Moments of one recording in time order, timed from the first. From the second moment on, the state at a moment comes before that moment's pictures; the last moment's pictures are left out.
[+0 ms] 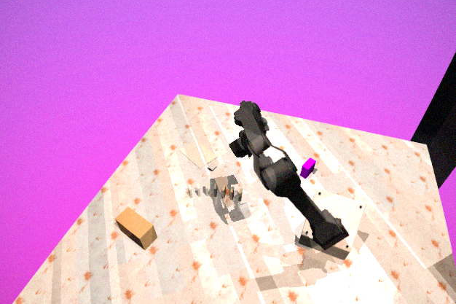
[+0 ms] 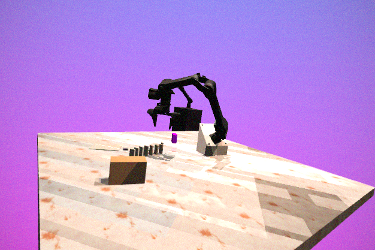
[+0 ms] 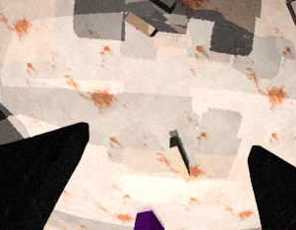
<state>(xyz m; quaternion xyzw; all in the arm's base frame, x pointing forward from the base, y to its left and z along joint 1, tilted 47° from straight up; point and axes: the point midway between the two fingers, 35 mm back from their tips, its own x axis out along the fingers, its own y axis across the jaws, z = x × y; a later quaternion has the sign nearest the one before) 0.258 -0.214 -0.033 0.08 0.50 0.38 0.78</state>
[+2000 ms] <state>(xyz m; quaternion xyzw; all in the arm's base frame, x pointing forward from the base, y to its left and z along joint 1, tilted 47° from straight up) 0.233 -0.158 -0.161 -0.11 0.38 0.50 0.77</state>
